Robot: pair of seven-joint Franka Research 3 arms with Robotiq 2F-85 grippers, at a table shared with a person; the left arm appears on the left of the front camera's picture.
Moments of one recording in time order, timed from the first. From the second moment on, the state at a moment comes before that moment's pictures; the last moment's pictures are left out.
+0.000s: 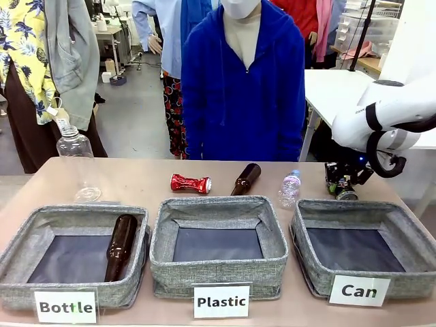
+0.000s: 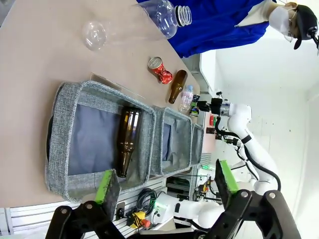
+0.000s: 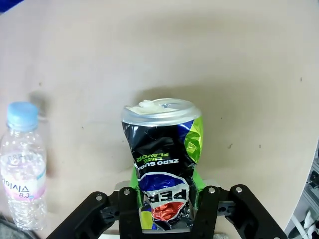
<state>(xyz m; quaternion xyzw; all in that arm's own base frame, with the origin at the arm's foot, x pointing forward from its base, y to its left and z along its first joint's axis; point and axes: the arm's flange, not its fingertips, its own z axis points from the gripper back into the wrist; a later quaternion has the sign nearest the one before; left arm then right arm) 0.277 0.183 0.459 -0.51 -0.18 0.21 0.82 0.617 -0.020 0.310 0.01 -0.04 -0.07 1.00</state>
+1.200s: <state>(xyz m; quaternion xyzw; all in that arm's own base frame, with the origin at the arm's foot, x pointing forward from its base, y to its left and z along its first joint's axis) 0.277 0.183 0.459 -0.51 -0.18 0.21 0.82 0.420 0.015 0.428 0.15 0.01 0.56 0.81</state>
